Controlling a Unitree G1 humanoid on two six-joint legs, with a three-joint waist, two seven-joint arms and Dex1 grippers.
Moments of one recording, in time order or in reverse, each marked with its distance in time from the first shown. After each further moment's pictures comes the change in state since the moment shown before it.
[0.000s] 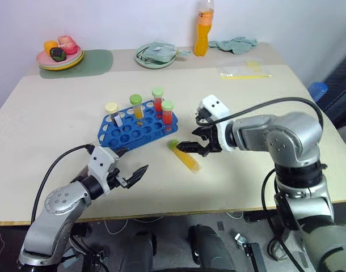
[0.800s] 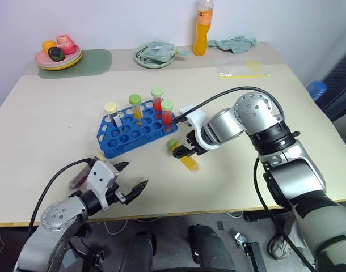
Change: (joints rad) left arm 0.136 0.001 -0.004 -0.065 0.003 -0.018 0.002; right arm -0.234 0.074 0.192 0.541 0.608 0.002 -0.730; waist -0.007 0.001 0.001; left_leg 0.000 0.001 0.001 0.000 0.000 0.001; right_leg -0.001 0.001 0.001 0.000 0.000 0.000
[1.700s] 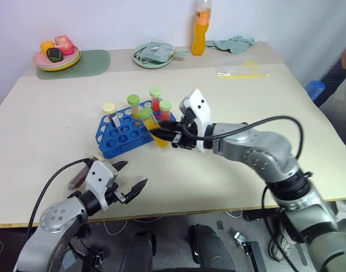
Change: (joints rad) left arm -0.024 -0.003 0.021 -0.014 -0.004 0.002 0.019; right arm 0.397 0.029 0.034 -0.569 -0.678 -1.007 0.791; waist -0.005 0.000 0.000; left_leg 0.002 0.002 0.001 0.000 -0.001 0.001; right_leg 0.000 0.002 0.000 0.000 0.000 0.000
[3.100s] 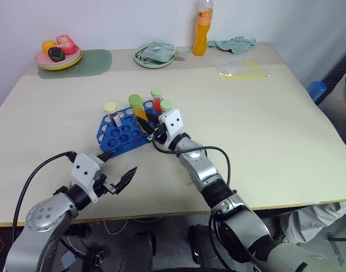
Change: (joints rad) left arm 0.022 -0.004 0.096 -0.040 -0.021 0.004 0.047; right arm 0.040 0.472 -0.152 0.814 -0.600 -0.802 0.028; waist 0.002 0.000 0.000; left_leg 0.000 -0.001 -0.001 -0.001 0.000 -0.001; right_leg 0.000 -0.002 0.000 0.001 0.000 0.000
